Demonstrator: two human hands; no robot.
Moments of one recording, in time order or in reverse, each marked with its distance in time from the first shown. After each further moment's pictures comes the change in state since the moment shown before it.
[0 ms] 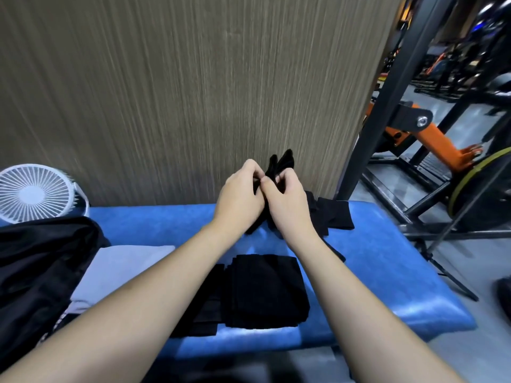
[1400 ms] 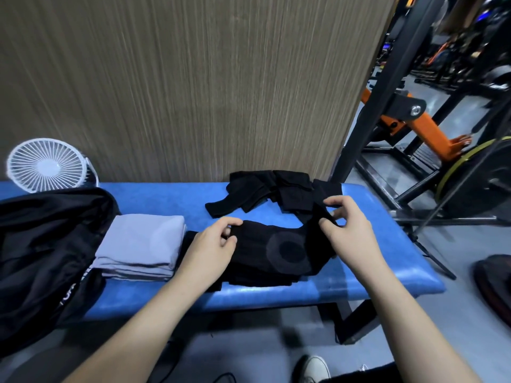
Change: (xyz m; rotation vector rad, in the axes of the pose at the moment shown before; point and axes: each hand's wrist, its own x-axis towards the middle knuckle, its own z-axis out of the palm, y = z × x) left_hand -0.135 -0.039 -0.036 -0.014 -0.241 -0.325; right_hand -0.089 0.020 -0.111 -0.284 -0.034 0.162
